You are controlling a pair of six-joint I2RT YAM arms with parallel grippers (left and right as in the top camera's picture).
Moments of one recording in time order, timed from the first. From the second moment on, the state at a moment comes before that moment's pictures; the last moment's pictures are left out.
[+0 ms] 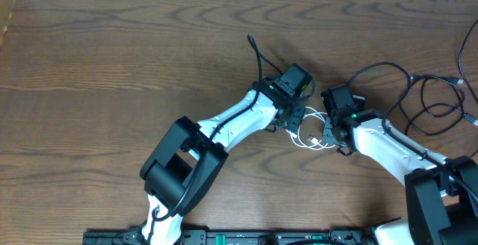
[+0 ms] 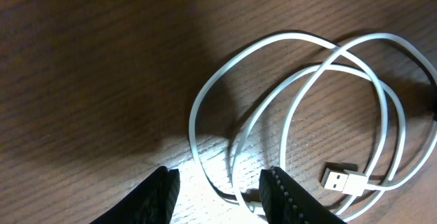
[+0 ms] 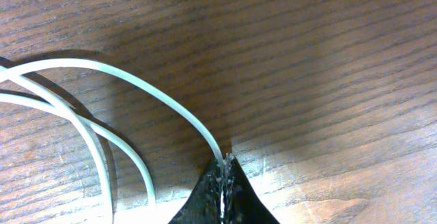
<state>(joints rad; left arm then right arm) -0.75 2.02 1.39 -0.60 0.13 -0.36 0.32 1.61 0.76 -0.52 0.26 0.58</state>
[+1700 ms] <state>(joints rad) -0.51 2.07 1.40 -0.92 -0.26 -0.38 0.09 1.61 0.76 -0.67 0.35 0.71</state>
